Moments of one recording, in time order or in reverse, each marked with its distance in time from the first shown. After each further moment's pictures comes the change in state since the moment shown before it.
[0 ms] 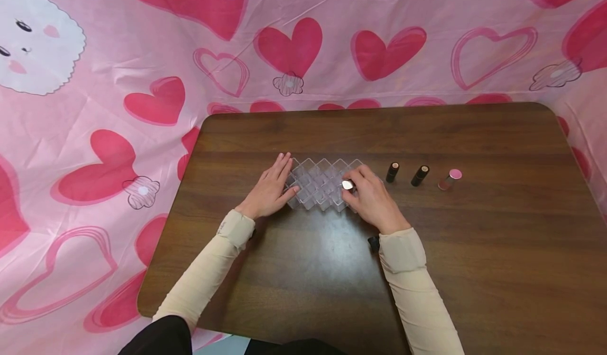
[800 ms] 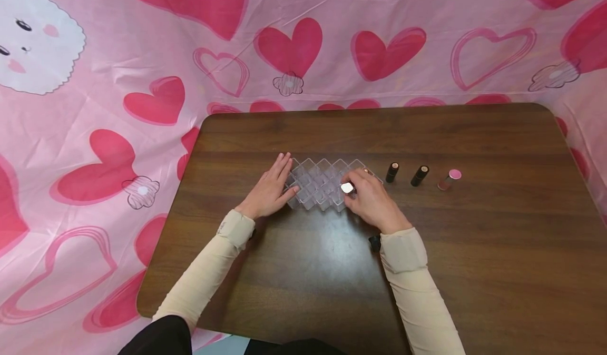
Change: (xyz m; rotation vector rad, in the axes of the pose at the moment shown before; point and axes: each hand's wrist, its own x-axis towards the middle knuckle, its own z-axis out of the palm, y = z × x) left_hand 0.000 0.000 -0.001 -0.043 -0.012 -0.007; right_hand 0.001 -0.001 -0.004 0.001 -0.086 -0.011
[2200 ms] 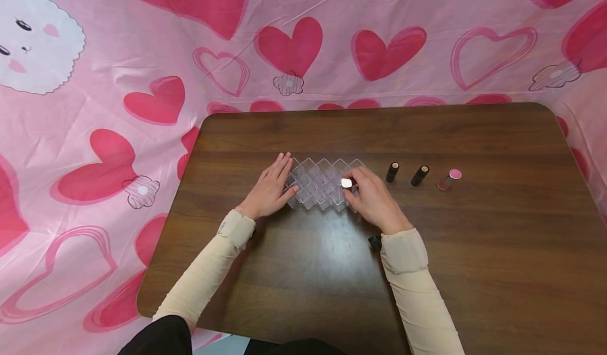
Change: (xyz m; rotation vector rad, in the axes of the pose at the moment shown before) left_hand 0.000 0.001 0.001 0.061 0.017 0.004; right_hand 0.000 0.000 0.000 0.046 0.103 -0.021
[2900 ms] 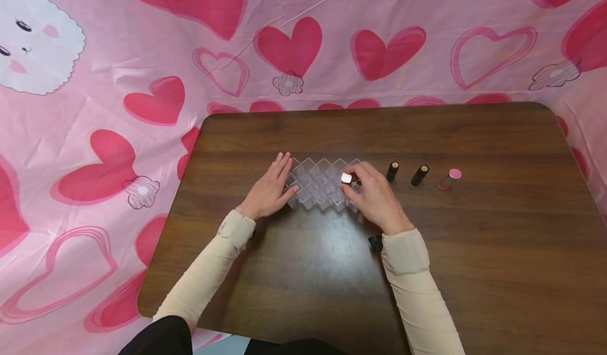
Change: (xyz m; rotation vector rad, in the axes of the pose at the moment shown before) left_hand -0.001 0.001 -0.002 0.013 -0.007 0.014; right_hand 0.000 -0.004 -0.005 0.035 0.155 -0.080
